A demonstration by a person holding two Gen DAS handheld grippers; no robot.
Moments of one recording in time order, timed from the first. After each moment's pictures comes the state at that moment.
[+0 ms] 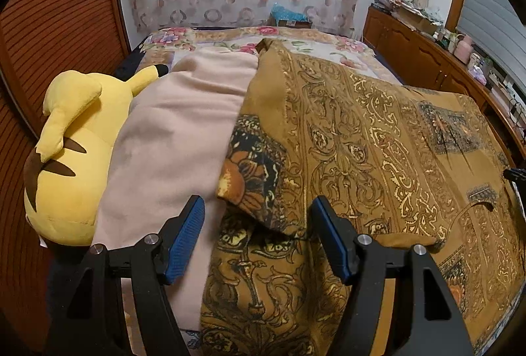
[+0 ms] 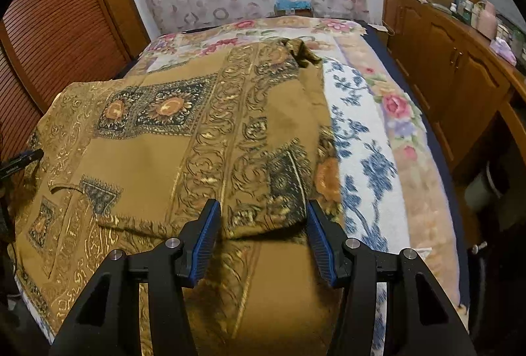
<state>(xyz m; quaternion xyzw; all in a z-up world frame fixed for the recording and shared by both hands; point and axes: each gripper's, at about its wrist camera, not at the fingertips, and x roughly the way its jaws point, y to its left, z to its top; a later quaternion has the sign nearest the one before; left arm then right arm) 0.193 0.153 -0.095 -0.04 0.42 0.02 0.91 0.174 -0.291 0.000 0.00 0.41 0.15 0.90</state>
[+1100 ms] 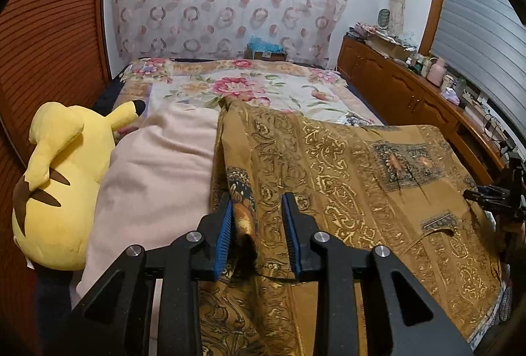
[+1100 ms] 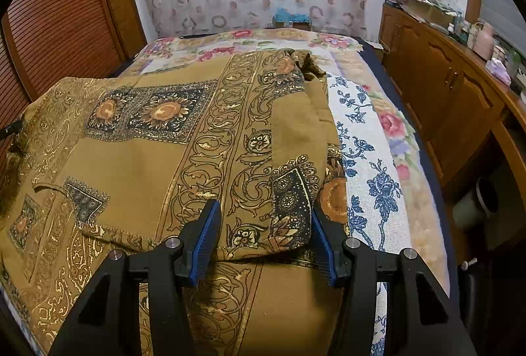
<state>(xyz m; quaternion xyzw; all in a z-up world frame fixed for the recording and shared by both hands) 0.189 0.137 -0.052 -0.06 0.35 -0.04 0.93 0.179 -0.282 -0.014 -0.04 0.38 0.14 0.92</state>
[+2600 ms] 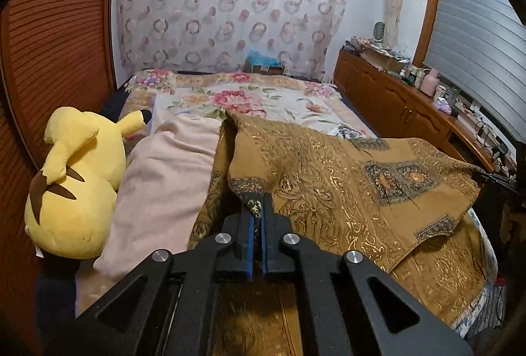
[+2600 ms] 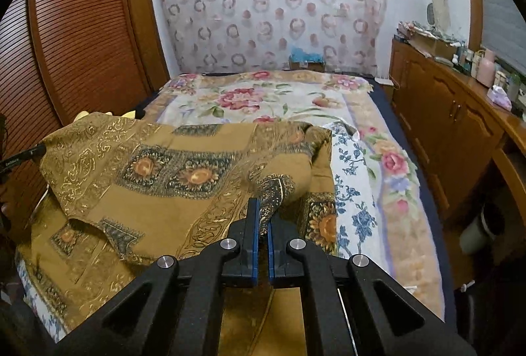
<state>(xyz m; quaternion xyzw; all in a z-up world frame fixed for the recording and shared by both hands) 0.130 0.134 -0.023 -0.07 0.32 -0.04 0.94 0.130 -0.304 0.029 -0.03 0.29 0.18 0.94</state>
